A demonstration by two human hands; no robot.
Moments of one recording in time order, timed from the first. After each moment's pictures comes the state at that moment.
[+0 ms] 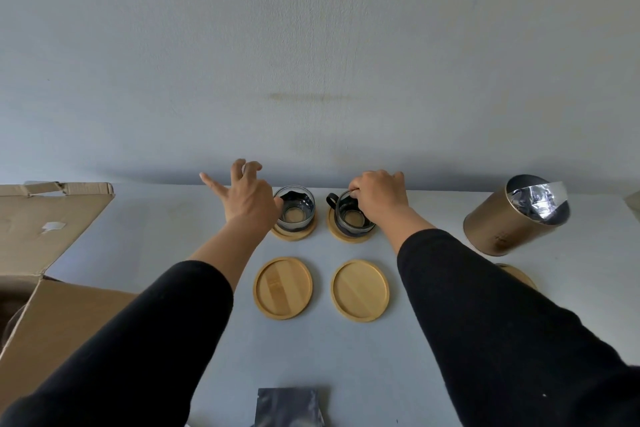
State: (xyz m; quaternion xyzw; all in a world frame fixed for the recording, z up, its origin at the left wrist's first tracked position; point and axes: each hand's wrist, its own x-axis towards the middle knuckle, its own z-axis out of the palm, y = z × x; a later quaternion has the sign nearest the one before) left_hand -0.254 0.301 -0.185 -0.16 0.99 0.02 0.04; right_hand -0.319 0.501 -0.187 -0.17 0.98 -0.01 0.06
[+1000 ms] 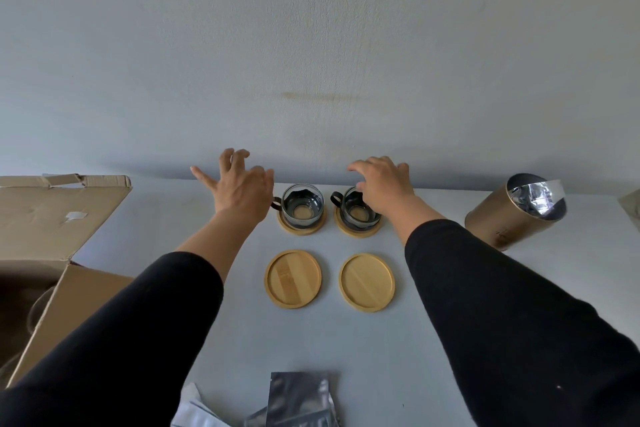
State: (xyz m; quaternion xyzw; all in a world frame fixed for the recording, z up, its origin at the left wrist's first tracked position) left_hand -0.240 0.276 -0.169 -0.18 0.98 0.08 -0.03; right_hand -0.309 0.493 -0.159 -0.18 0.98 -0.03 0.07
